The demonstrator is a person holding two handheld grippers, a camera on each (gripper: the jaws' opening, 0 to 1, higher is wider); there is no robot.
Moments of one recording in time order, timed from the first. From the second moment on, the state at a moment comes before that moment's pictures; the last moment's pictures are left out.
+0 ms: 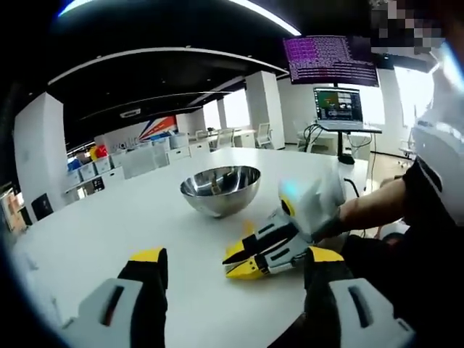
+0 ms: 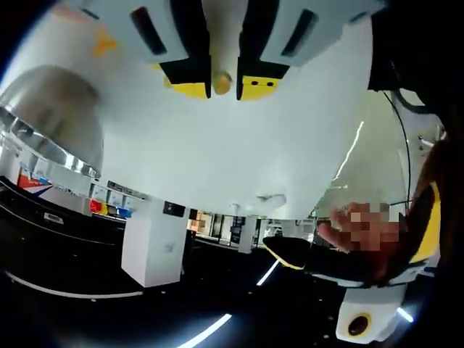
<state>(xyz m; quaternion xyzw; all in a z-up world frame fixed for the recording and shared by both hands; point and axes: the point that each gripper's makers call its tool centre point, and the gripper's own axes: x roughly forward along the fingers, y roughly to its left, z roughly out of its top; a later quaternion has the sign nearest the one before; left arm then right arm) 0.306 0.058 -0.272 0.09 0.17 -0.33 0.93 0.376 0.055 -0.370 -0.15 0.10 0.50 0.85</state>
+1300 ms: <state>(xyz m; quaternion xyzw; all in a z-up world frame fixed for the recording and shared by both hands) 0.299 0.052 -0.268 0.14 0.18 -0.36 0.91 0.394 0.004 -0.239 -0.14 -0.03 0.45 0.88</state>
